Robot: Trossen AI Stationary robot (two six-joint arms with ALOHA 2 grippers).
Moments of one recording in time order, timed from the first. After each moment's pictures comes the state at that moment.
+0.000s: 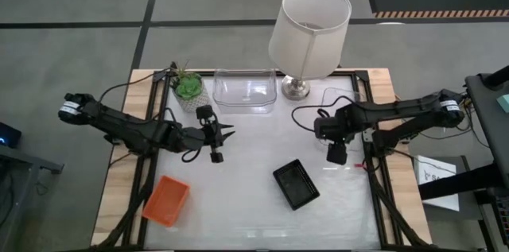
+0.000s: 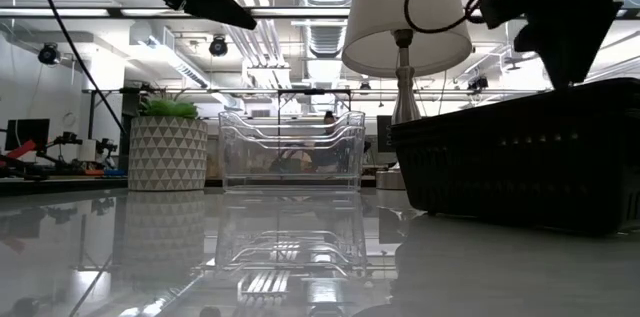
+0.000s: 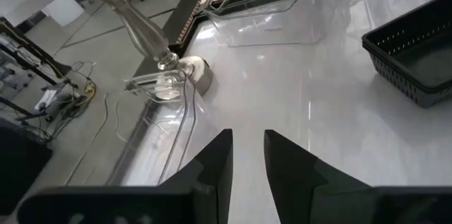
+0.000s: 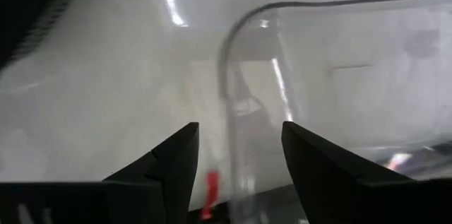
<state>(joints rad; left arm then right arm) -0.24 1.13 0.78 -0.14 -0.64 0.12 0.05 1.28 1.06 -1.32 -0.04 0.34</state>
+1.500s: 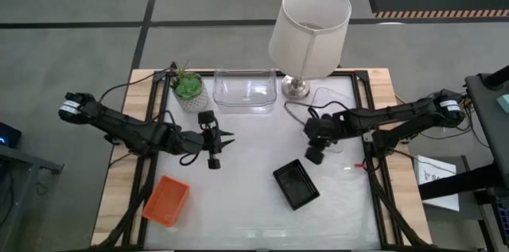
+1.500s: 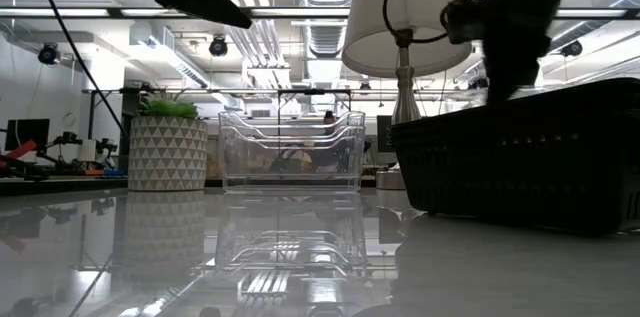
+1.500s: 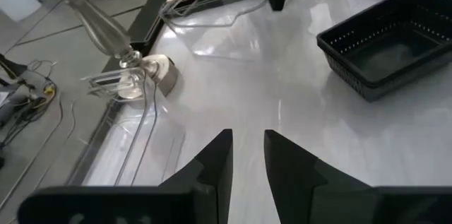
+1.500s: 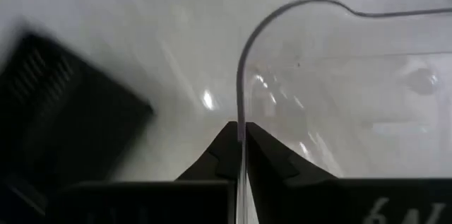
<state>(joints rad) -0.28 1.13 0.78 -0.16 -0.55 0.06 0.05 1.27 0.87 -0.77 0.04 0.52</state>
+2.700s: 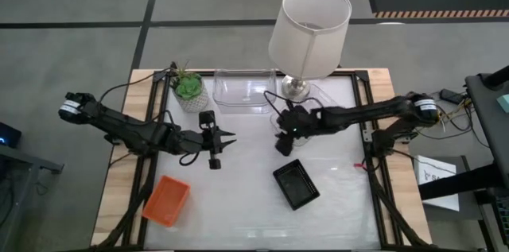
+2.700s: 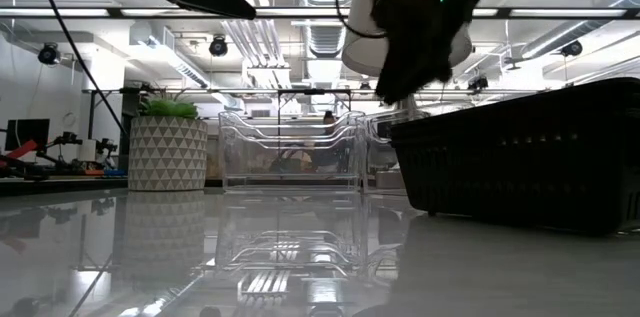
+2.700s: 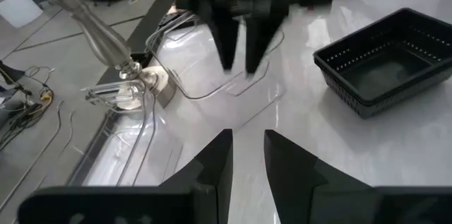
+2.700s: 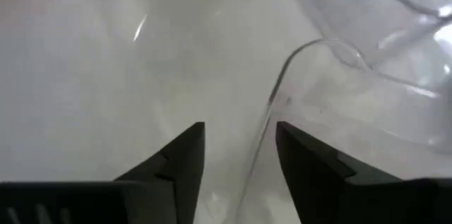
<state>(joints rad) -0.29 1.13 0.78 -0.11 -0.55 0.06 -0.01 1.54 1.05 -0.43 0.18 0.42</state>
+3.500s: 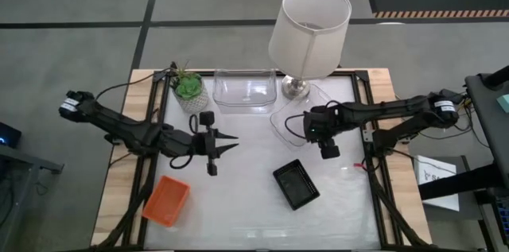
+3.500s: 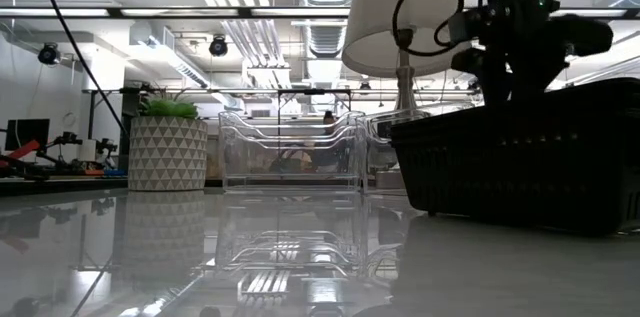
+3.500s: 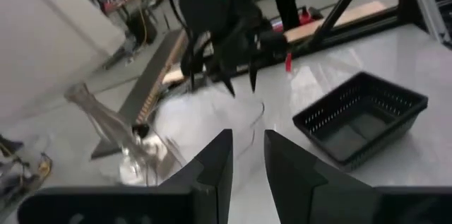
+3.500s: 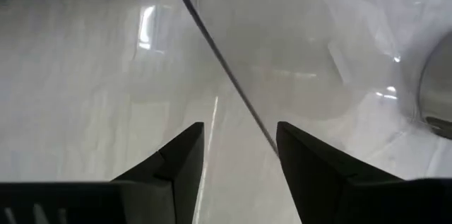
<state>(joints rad) -0.35 1.11 0.87 -0.03 -0.54 0.23 -0.03 1.34 0.96 -0.98 0.07 -0.24</state>
